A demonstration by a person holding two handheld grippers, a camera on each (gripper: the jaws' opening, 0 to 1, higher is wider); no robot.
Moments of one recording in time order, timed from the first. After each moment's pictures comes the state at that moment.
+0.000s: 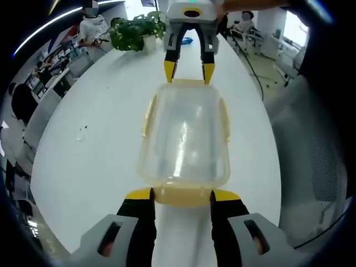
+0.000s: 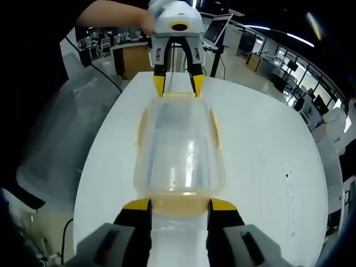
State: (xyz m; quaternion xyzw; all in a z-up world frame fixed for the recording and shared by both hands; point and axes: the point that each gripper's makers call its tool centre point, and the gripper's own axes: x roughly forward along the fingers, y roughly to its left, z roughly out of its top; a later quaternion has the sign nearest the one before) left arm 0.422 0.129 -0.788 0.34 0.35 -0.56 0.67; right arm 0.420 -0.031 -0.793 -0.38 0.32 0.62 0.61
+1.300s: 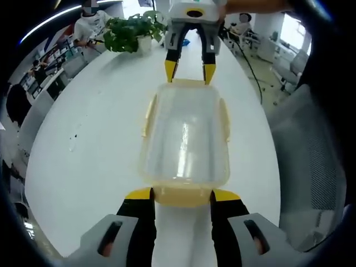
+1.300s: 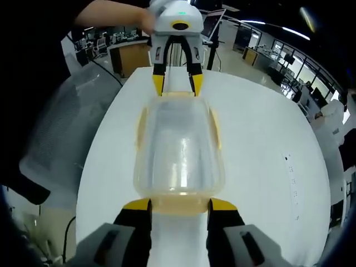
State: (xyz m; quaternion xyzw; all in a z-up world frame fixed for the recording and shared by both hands) left arm 0.423 0.095 -0.796 0.33 0.35 -0.58 0.66; right arm 0.417 -0.066 -0.799 -0.37 0.33 0.61 0.62
